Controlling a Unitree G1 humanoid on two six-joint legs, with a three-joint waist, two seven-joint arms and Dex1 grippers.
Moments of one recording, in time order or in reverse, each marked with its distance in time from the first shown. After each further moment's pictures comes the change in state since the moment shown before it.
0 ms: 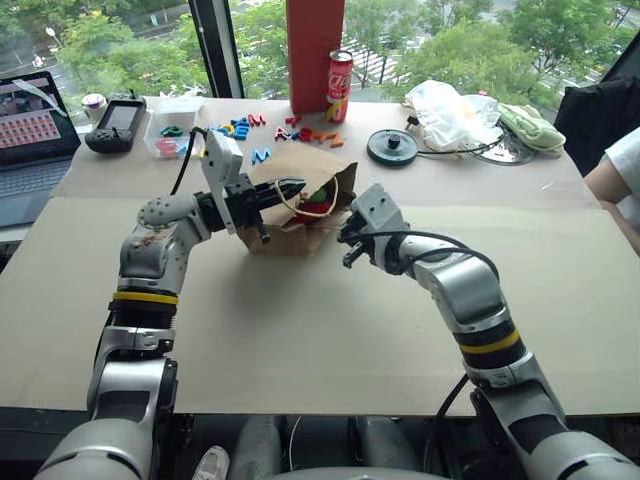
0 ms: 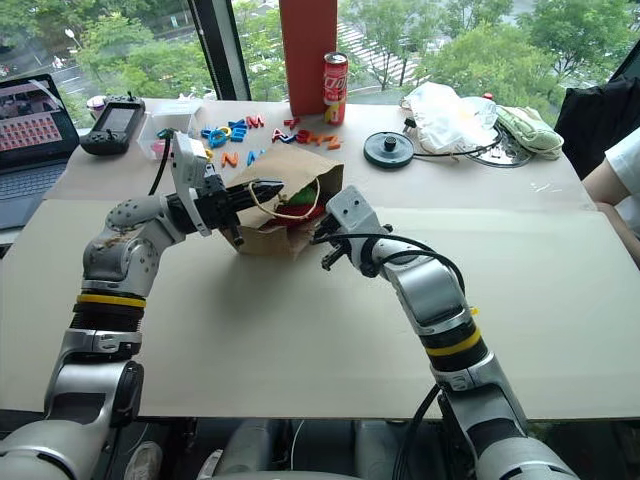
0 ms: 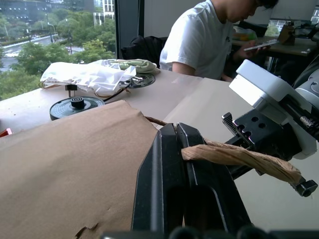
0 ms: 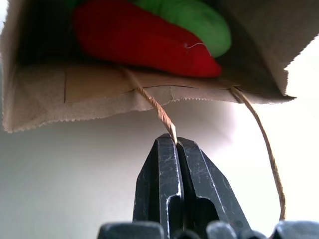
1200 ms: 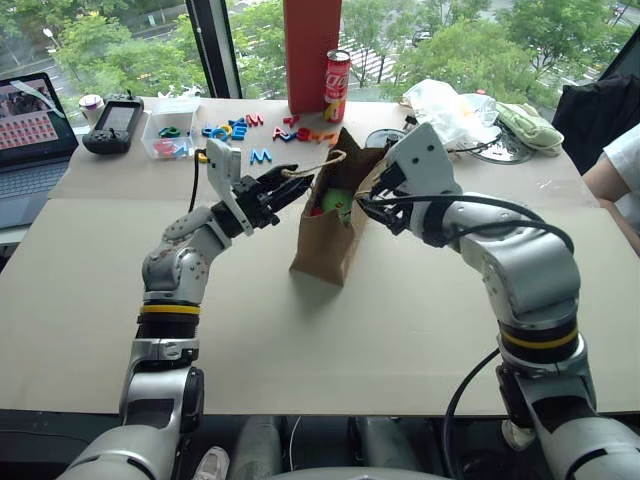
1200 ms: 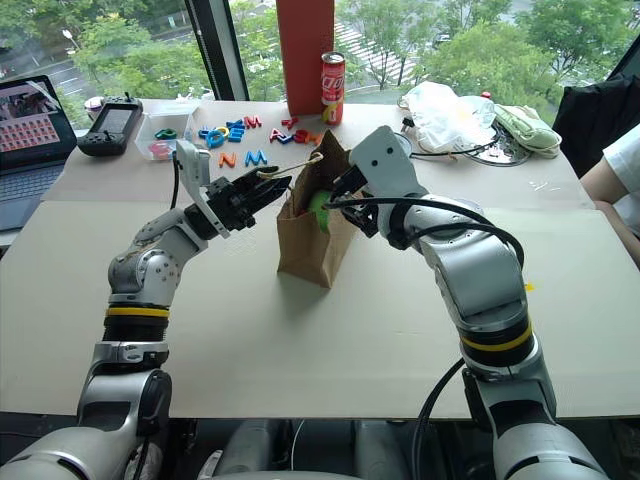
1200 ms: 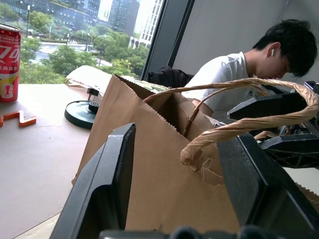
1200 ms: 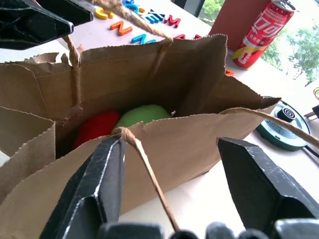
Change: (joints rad) left arm 0.091 -0.079 0.104 -0.101 -0.112 0.152 0.214; right arm -0.086 -0.095 -0.075 -0.305 0.114 0.239 0.000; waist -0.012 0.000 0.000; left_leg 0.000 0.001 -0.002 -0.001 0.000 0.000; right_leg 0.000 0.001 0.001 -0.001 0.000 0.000
